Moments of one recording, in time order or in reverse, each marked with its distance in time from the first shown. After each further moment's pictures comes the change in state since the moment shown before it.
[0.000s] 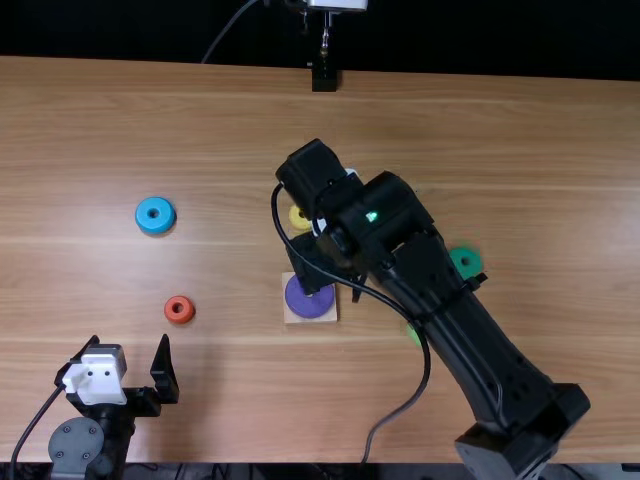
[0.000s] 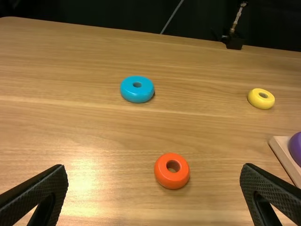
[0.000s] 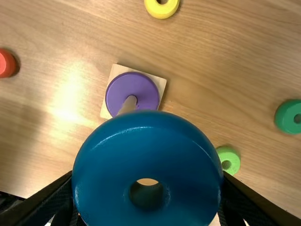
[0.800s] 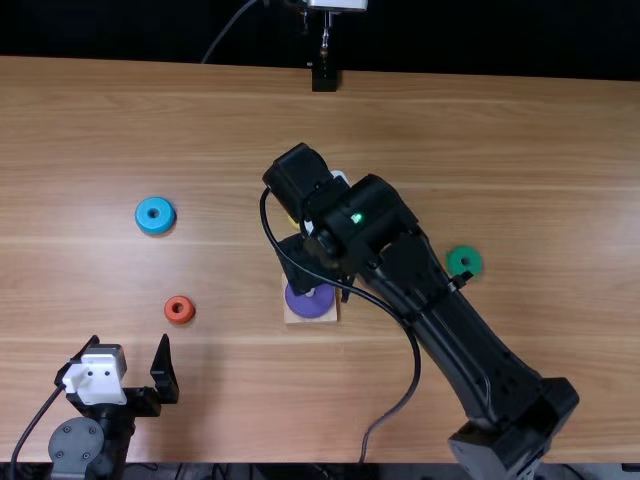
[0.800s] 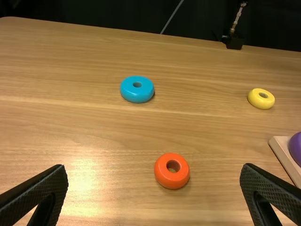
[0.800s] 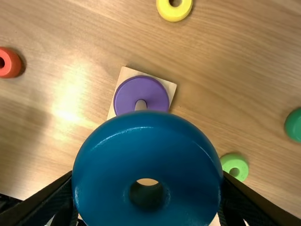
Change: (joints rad) left arm 0.000 0.000 0.000 0.000 0.000 0.000; right arm 0.008 0.027 0.000 0.031 0.000 0.001
